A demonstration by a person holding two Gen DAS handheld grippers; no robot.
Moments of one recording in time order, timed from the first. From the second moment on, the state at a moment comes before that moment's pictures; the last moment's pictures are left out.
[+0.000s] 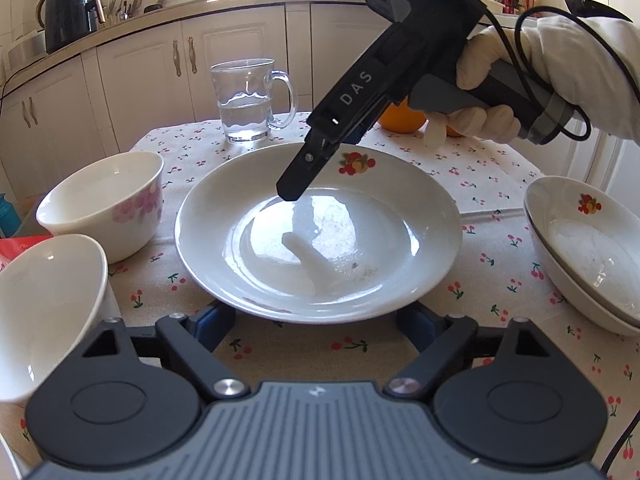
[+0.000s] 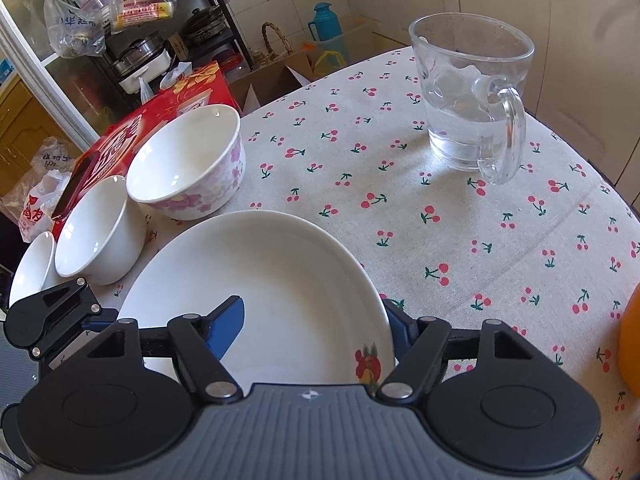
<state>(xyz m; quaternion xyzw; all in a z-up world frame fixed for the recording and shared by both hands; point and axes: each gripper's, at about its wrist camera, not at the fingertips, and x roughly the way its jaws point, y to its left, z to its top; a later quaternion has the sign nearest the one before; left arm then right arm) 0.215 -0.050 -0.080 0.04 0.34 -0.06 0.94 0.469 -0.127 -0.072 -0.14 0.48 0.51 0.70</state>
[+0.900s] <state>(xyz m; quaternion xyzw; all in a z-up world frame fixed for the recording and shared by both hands) 0.182 -0.050 -0.056 0.07 0.34 -0.11 0.93 0.428 -0.145 -0.060 -0.14 0.49 0.50 0.70</state>
